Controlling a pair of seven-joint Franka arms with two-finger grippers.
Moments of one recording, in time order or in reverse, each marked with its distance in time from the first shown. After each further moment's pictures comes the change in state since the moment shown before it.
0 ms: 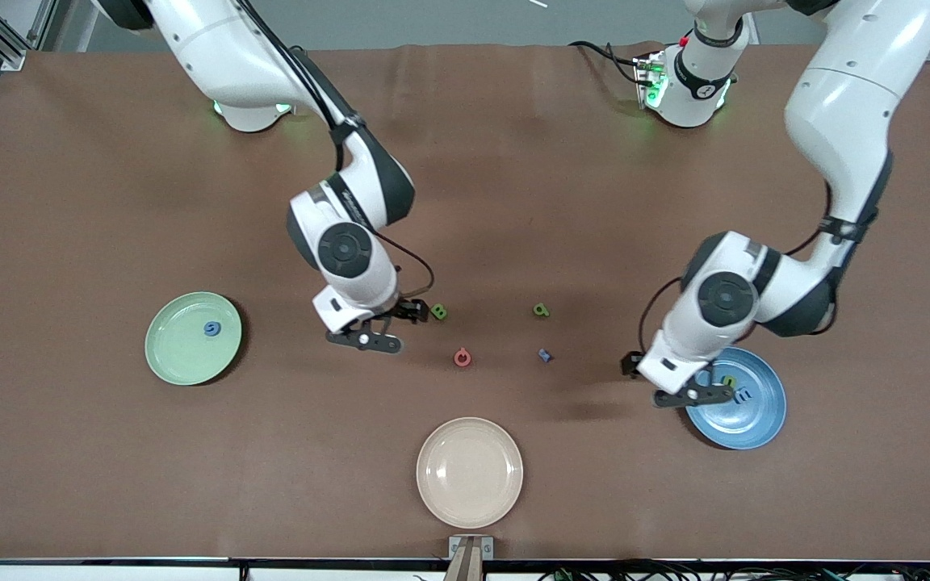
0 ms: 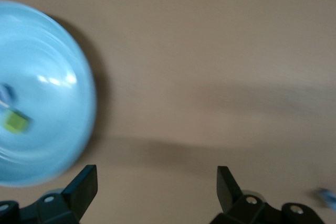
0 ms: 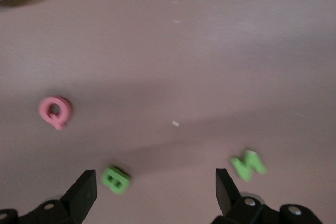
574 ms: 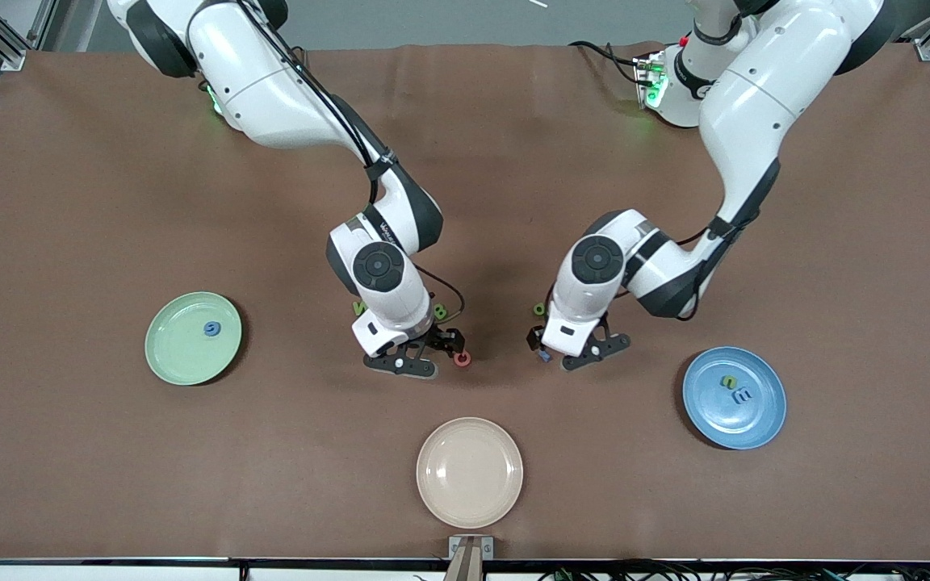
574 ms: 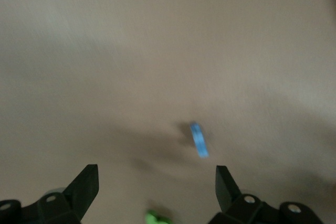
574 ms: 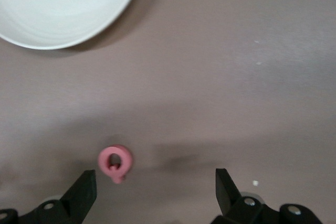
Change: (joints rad) left arm -0.201 0.067 0.000 -0.049 0.000 0.114 -0.550; right arm 0.033 0.164 -0.002 0.166 0.000 0.170 0.025
